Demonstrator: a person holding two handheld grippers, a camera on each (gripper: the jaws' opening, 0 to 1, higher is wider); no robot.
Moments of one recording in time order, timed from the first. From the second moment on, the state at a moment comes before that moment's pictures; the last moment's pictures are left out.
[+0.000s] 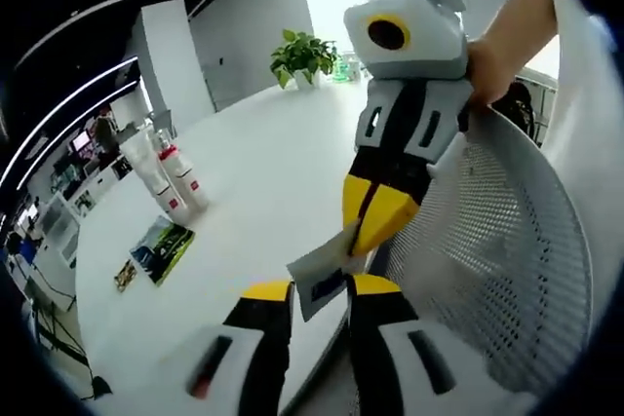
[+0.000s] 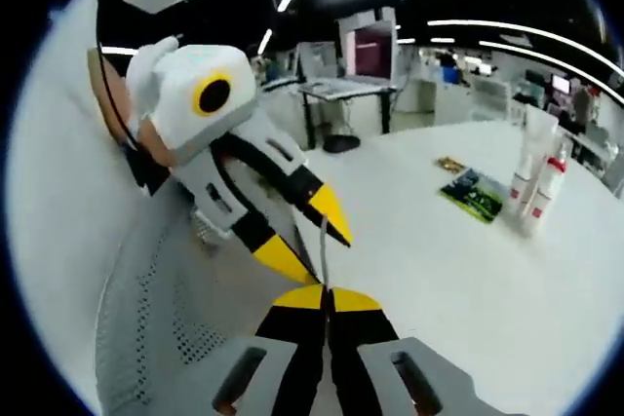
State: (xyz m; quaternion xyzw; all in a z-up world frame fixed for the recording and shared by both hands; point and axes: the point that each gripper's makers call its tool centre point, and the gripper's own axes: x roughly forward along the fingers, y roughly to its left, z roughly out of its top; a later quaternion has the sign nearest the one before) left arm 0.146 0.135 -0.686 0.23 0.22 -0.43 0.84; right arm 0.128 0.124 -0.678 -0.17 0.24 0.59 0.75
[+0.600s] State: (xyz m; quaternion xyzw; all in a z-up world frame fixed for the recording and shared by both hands) left arm 0.146 0.138 -0.689 0.23 0.23 -0.44 0.84; right arm 0.139 0.122 -0.689 -0.10 0.29 0.56 0.77
